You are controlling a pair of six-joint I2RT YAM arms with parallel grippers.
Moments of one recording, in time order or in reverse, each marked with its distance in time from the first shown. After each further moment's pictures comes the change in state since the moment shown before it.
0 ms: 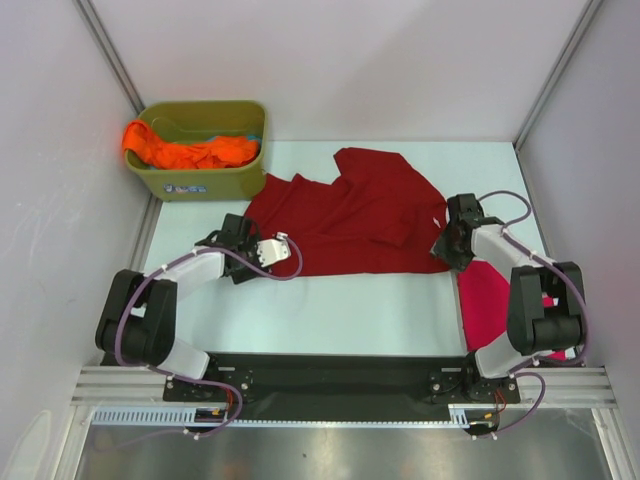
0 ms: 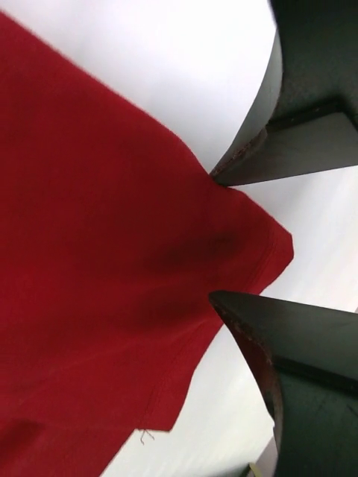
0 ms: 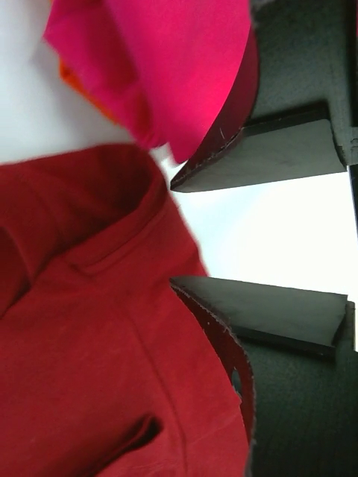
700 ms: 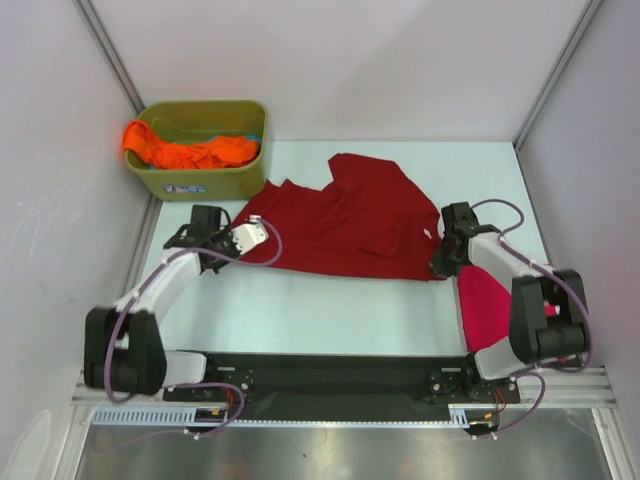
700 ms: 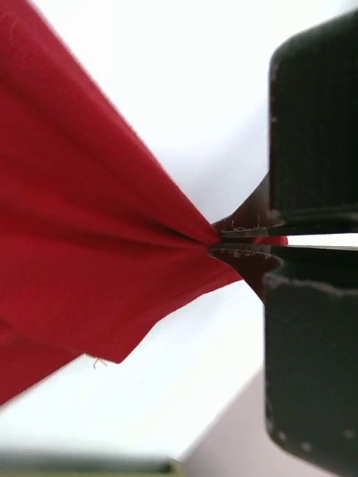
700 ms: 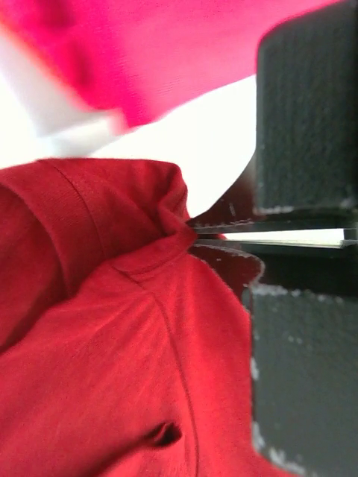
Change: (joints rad) left arm 0.149 -0.139 0.060 -0.131 0.045 -0.045; right arm 0.043 -0.003 -0.058 0.015 -0.050 0.010
